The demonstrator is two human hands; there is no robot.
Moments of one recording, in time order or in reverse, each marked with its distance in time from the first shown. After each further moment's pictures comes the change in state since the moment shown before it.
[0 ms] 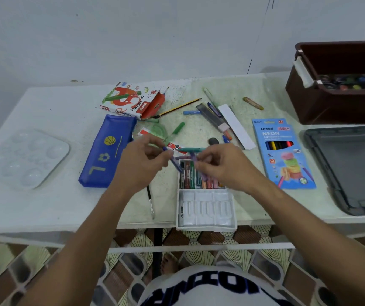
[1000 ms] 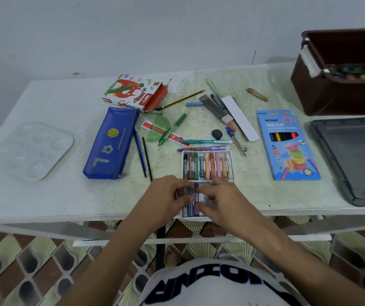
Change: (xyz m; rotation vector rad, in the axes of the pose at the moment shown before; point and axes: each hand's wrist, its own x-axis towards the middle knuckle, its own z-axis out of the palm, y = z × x) left_hand -0.060 -0.022 0.032 0.413 -0.329 0.099; right_hand -0.061 0.020 0.054 -0.417 -0.057 -0.036
